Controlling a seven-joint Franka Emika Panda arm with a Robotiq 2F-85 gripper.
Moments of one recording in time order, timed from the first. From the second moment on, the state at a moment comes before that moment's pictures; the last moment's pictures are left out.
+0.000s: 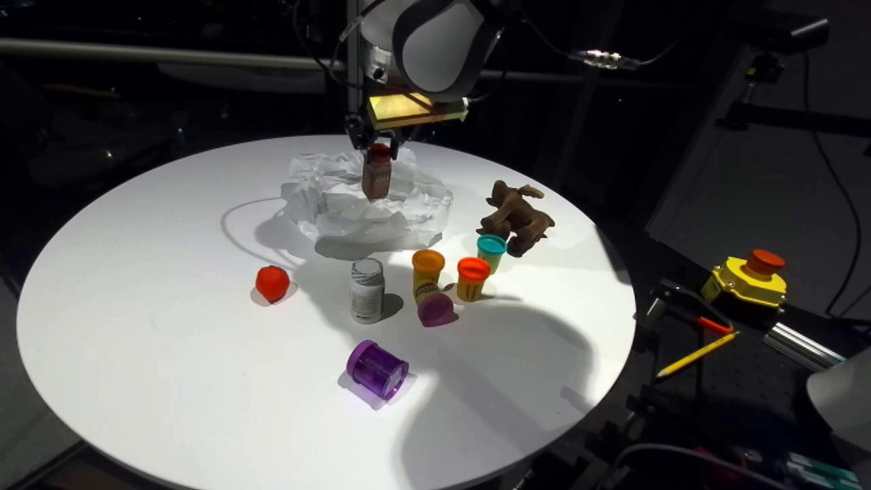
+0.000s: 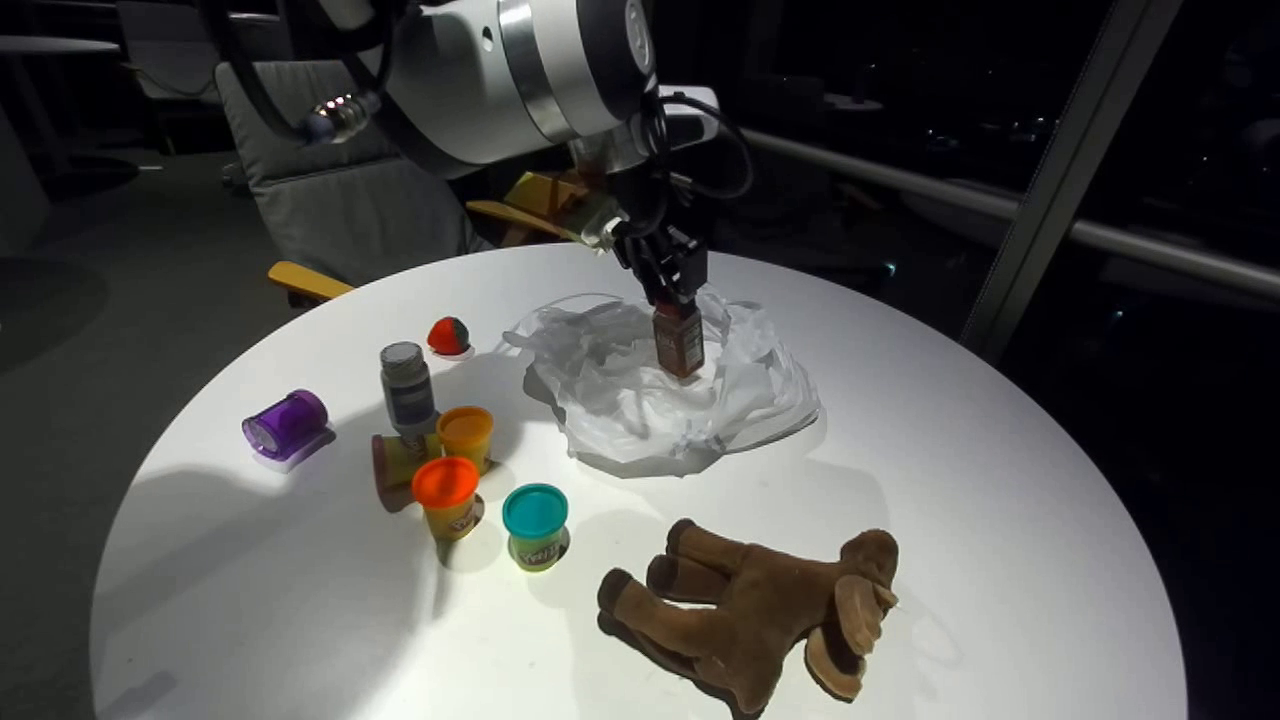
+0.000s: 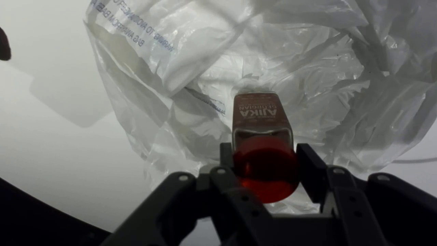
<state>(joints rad) 0.24 0.67 -0.25 -1.78 -0.34 2.74 0.77</state>
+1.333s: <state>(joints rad) 0.38 0.63 0.03 -1.72 -0.27 2.45 0.52</state>
